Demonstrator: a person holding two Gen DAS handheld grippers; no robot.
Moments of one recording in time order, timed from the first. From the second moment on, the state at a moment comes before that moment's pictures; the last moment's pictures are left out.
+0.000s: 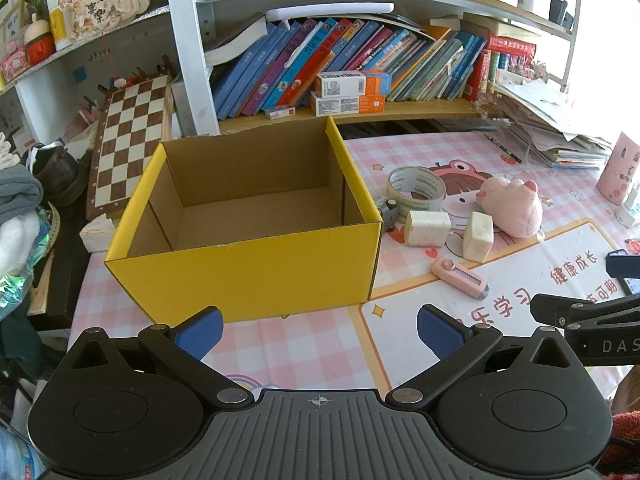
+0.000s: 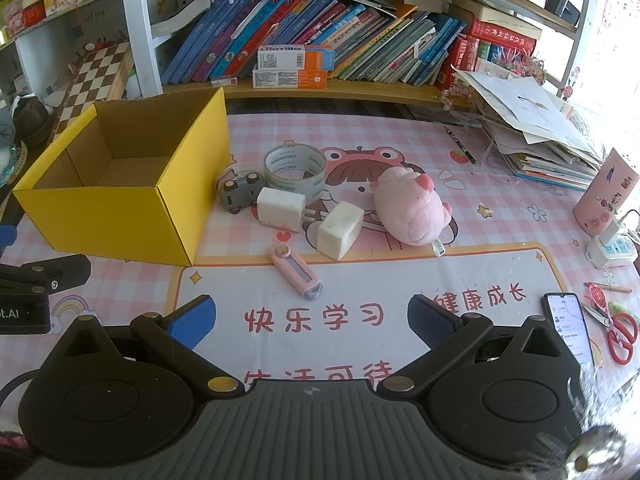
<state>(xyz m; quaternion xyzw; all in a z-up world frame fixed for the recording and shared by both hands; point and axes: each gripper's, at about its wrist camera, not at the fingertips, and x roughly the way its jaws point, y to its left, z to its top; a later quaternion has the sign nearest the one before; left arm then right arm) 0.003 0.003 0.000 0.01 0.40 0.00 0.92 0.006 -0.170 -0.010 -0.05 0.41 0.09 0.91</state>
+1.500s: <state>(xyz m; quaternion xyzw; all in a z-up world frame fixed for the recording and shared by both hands) 0.008 0.004 -0.003 0.01 0.41 0.00 0.91 0.012 -0.166 -0.014 -0.06 0.42 0.09 0.90</state>
